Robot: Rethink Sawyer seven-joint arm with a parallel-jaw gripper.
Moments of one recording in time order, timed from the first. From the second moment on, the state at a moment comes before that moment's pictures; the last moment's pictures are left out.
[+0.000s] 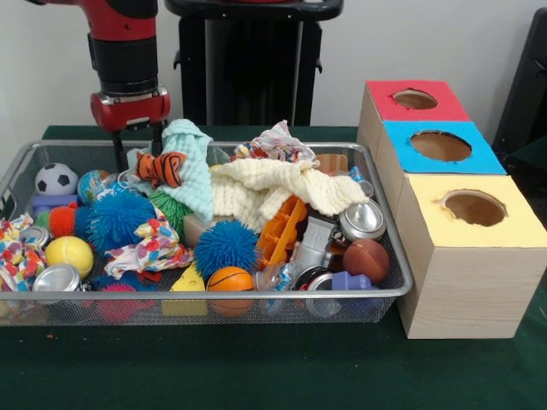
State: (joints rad) arm -0.89 -0.58 0.19 1.99 -0.38 0.08 0.74
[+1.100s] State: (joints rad) arm -0.86 -0.58 0.18 1.94 -0.29 0.17 0.74
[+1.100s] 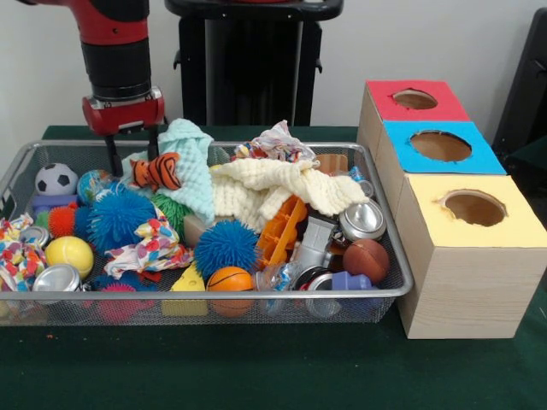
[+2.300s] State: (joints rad) arm -0.83 -0.58 0.18 1.90 -0.26 0.19 0.74
